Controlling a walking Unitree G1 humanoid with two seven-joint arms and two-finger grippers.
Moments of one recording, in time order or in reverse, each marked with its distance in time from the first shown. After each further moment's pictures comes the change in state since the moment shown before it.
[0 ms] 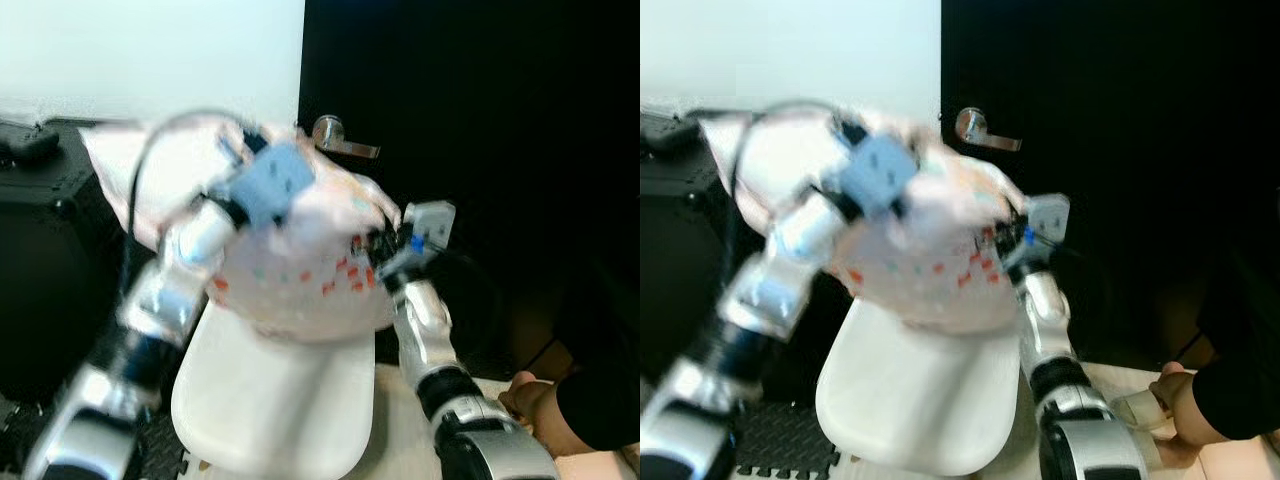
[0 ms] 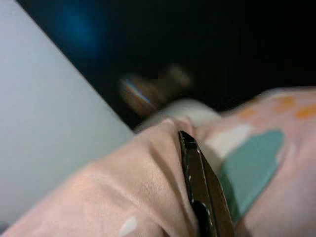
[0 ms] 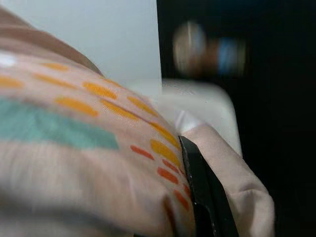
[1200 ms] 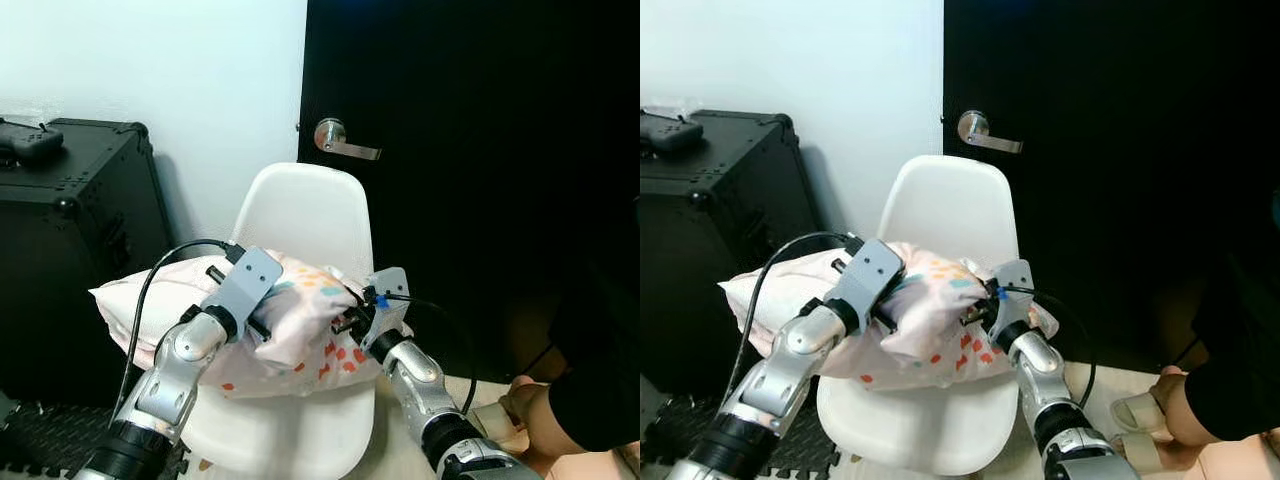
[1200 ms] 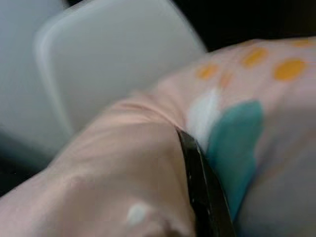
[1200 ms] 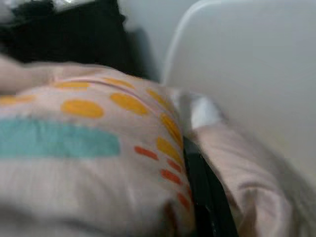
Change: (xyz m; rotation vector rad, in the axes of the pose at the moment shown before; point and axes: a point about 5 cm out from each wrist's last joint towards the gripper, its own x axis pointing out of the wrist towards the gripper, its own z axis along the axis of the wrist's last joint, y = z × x) left arm -0.037 -0.032 -0.042 -0.279 0.304 -0.161; right arm -0.011 0.021 -0.029 0.173 0.213 0.257
